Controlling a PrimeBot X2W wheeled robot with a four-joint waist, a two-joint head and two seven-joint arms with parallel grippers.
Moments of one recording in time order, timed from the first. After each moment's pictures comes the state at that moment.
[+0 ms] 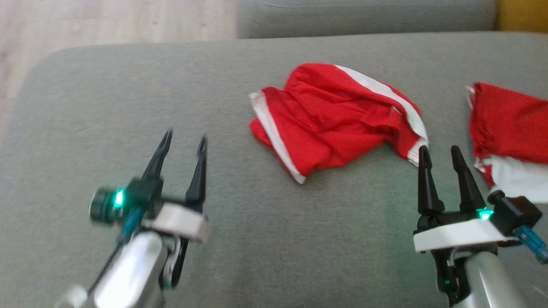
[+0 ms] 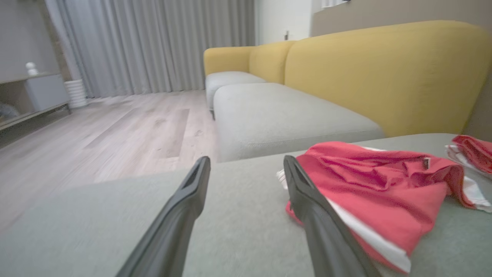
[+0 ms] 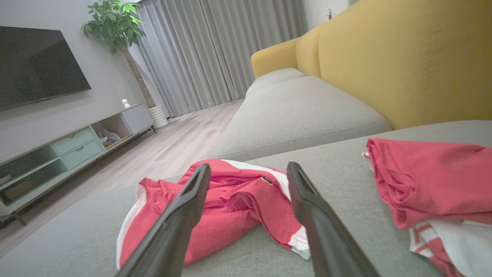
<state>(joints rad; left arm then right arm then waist) -0.38 0.23 -0.53 0.38 -0.40 0.14 -0.23 -0.10 -0.05 0.06 0.22 0.30 0.13 -0.25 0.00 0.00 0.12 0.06</state>
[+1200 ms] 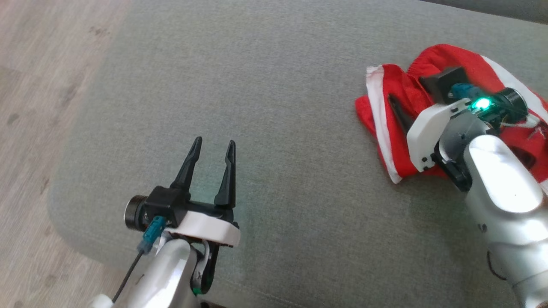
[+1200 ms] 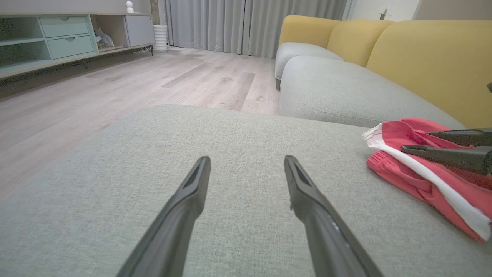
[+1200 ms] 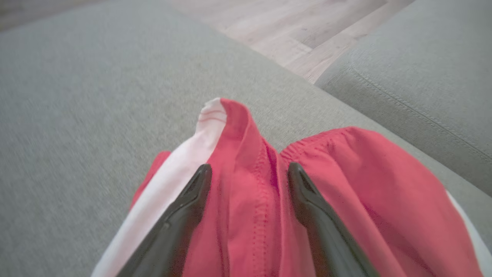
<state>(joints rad) -0.30 0.05 -0.41 0.37 -0.33 0.03 -0.25 -0.65 -0.28 0.40 0.58 0.15 0.13 0.26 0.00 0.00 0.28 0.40</state>
